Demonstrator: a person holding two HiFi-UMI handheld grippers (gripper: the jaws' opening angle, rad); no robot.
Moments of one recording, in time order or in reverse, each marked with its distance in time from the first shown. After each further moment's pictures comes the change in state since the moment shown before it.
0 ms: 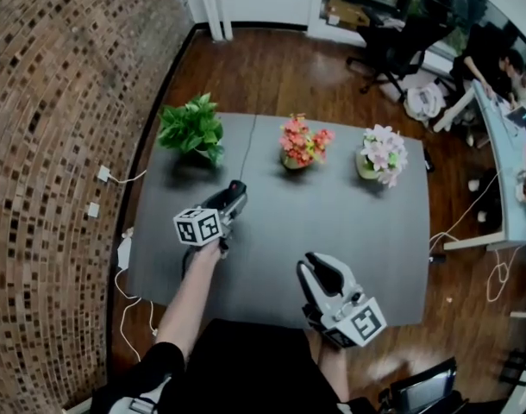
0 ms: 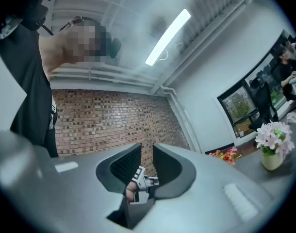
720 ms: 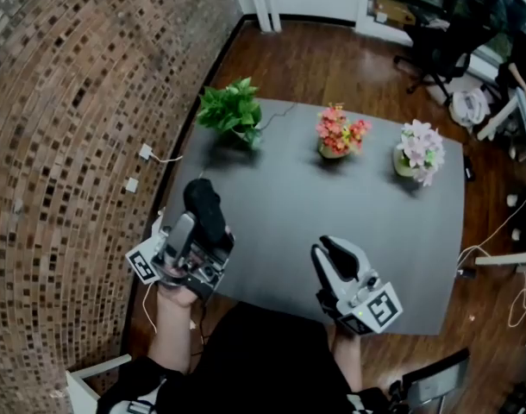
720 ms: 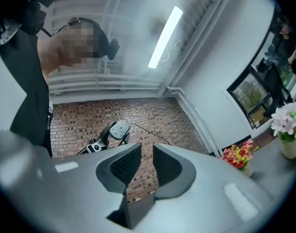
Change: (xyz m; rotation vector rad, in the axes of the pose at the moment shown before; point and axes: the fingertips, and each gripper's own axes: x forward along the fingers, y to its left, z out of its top) left arm -0.238 -0.238 0.151 -0.504 -0.600 -0.852; right arm -0.001 0.001 -0.005 0.091 -0.036 0.169
